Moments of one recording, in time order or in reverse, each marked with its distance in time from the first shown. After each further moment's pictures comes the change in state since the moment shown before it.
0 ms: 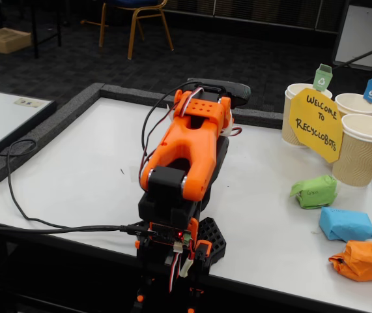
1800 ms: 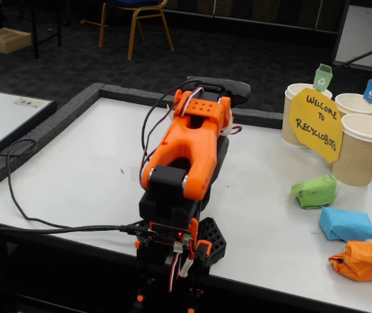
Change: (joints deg) arm -0.4 -2.7 -0.9 -2.3 0.0
